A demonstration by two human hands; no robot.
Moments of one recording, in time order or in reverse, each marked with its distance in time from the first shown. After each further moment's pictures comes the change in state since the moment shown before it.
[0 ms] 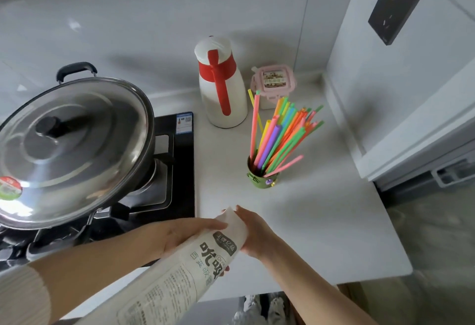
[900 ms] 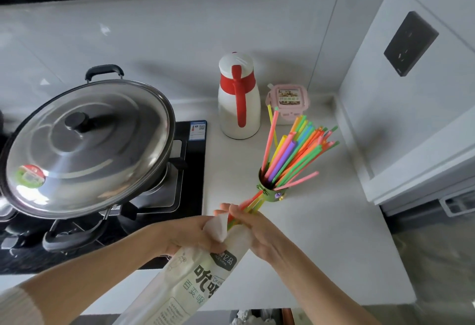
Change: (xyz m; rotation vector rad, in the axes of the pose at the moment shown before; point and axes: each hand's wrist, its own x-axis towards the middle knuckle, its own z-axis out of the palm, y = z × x) left_hand -0.009 -0.010 -0.026 0.223 -0.091 0.321; right_hand -0.026 -0.024 0.027 -0.233 -0.240 -0.172
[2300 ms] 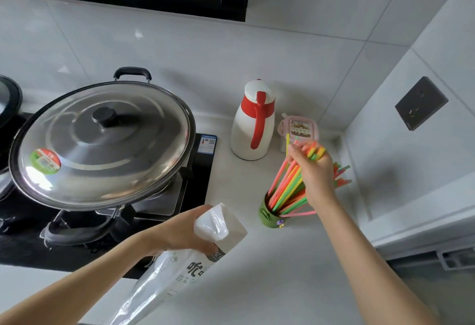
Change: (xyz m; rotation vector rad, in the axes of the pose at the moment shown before) left_hand -0.023 -0.002 -0.021 0.163 0.279 0.441; right_hand 0.000 -0.155 0.002 -0.698 0.508 -0.934
